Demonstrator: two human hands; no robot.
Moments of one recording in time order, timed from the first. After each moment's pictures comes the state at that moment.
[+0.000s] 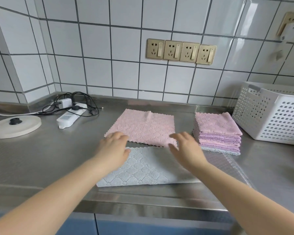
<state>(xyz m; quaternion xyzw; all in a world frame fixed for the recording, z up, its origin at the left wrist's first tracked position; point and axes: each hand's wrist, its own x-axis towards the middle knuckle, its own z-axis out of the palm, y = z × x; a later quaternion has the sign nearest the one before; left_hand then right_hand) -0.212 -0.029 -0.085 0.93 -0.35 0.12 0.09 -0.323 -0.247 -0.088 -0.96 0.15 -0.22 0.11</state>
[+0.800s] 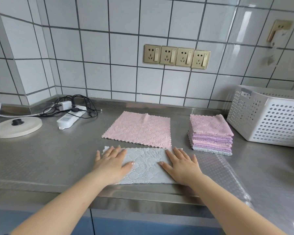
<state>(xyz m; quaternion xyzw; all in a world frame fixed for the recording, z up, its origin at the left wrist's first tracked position) -0.239 -0.030 -0.120 0.95 -0.29 -0.05 0.06 -0.349 -0.248 -0.121 -0.98 0.20 0.02 0.05</state>
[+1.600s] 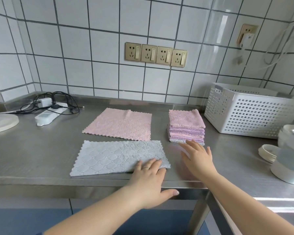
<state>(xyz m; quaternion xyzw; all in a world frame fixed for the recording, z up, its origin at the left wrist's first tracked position) -0.379 -0.124 -0.120 0.85 -0.52 -0.01 0.04 -0.438 -0.315 -0.107 -0.95 0.26 -0.17 0.05</state>
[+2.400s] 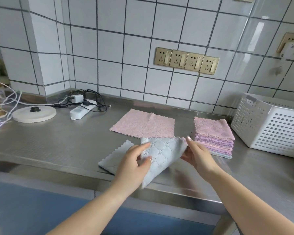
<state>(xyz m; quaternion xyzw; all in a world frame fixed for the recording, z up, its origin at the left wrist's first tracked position) -0.340 -0.043 -0.101 0.75 -0.29 0.03 0.59 -0.386 -0.262 -0.080 -0.72 0.10 -0.14 0.67</state>
